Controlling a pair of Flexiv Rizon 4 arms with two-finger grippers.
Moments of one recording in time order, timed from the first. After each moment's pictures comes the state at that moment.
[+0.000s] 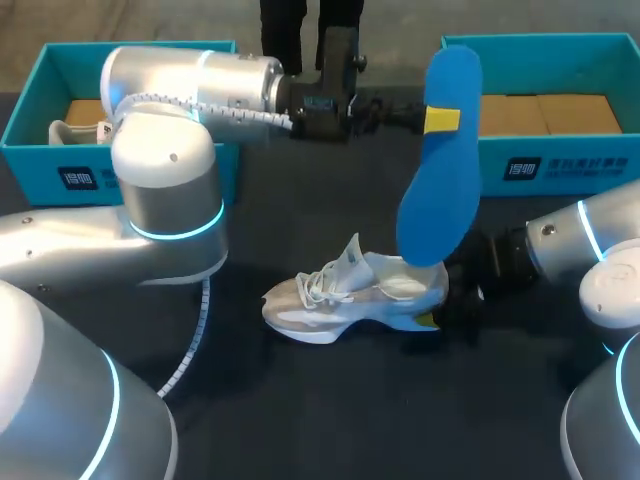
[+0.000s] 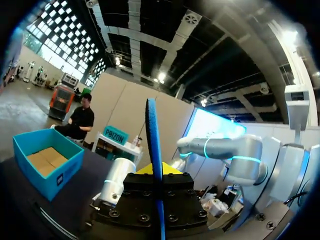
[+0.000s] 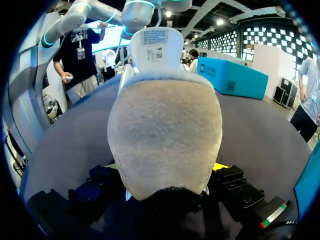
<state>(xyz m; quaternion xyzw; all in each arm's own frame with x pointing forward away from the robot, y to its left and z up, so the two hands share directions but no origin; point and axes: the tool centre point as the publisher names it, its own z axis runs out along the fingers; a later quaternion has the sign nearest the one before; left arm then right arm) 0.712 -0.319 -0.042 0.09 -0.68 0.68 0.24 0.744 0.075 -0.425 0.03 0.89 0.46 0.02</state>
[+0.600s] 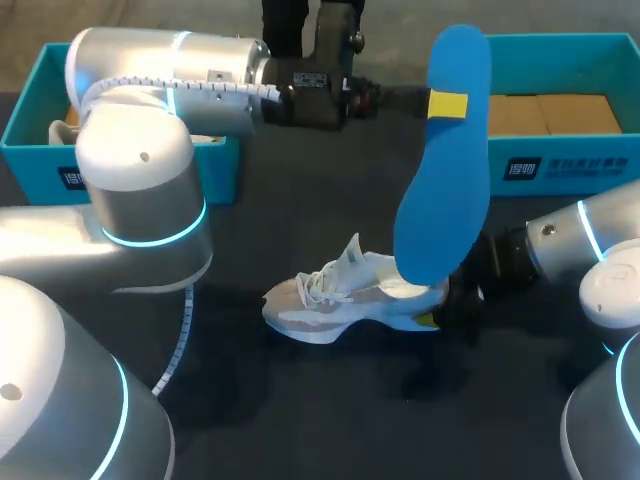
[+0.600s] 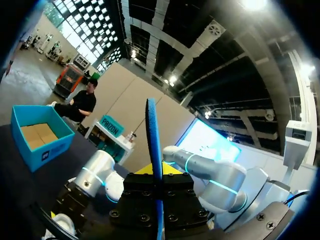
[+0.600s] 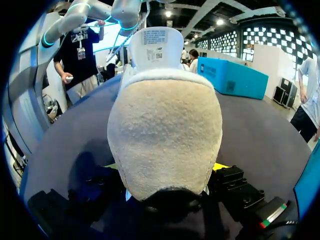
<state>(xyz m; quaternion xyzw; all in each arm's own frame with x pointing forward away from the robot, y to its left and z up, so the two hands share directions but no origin) 0.666 -0.309 0.009 0.17 -0.67 0.65 0.32 0.744 0.075 -0.425 0.03 0.89 0.46 0.02</state>
